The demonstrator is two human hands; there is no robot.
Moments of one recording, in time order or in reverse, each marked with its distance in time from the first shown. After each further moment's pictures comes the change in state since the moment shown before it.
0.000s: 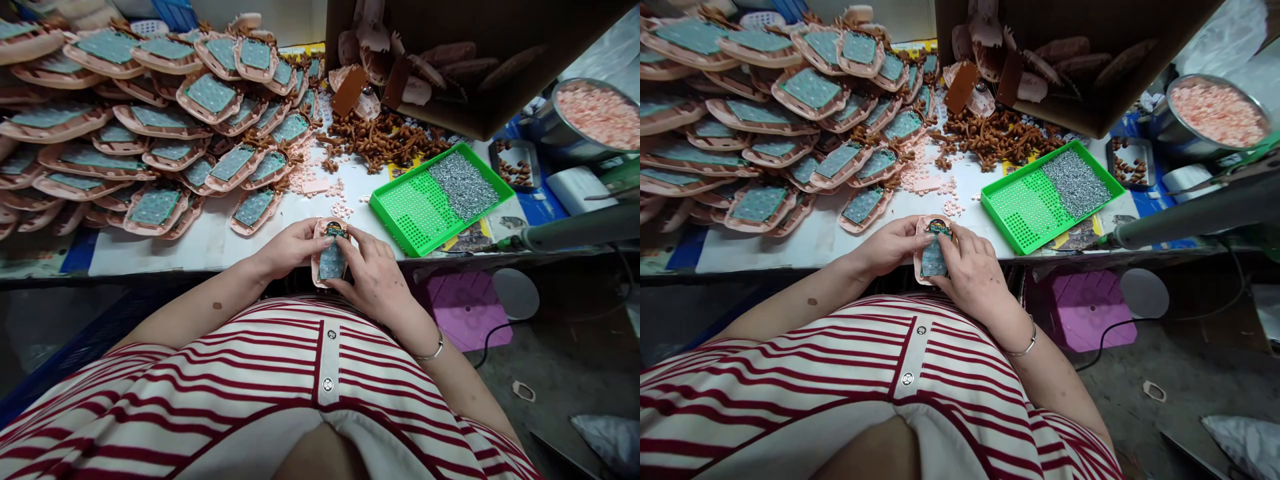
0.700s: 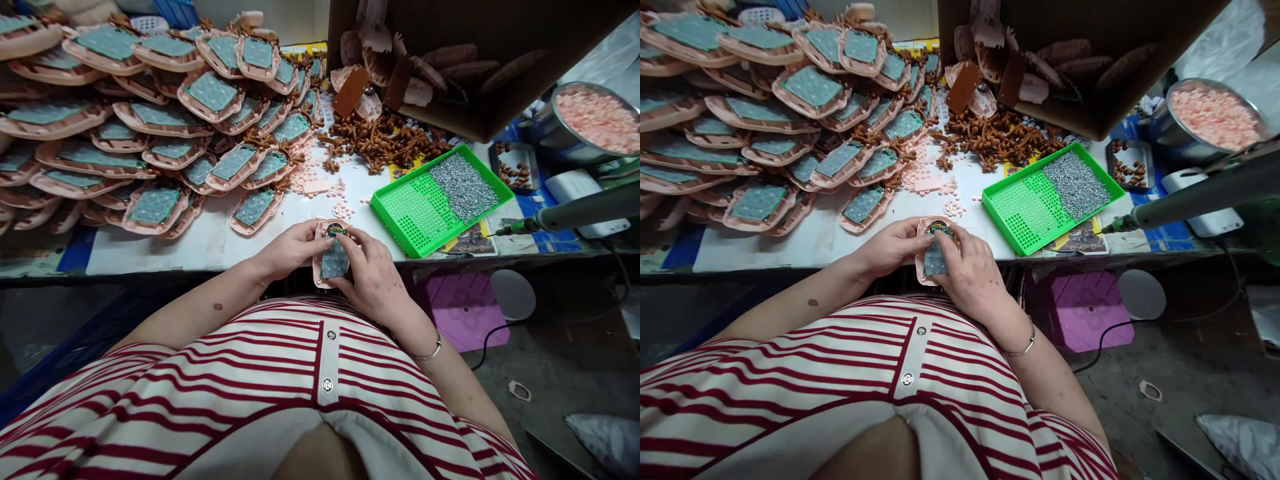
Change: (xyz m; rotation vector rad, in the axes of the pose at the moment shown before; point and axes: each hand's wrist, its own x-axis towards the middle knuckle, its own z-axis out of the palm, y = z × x) left_hand -0.003 -0.003 -0.001 0.006 0.001 -0.030; right_hand -0.001 0.004 0.012 0.023 0.129 -0.055
